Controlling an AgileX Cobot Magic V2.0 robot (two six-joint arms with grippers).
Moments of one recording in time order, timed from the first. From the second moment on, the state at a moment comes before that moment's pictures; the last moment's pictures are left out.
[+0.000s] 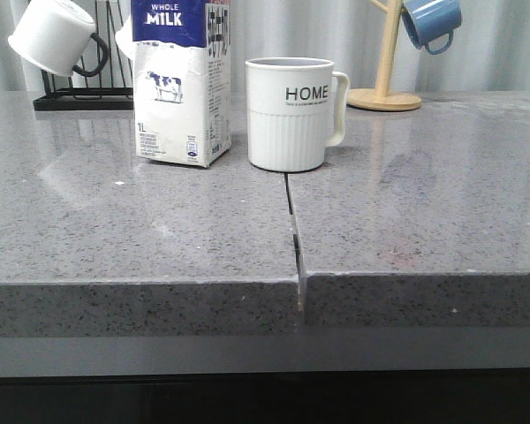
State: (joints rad) left arm 0.00 0.15 -0.29 -0.05 0.36 -0.02; right arm 0.38 0.24 -0.30 -0.03 0.31 0.11
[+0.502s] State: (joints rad) left arm 0.00 0.02 -0.16 0.00 0.33 -0.02; right arm 0.38 0.24 -0.30 -0.03 0.31 0.11
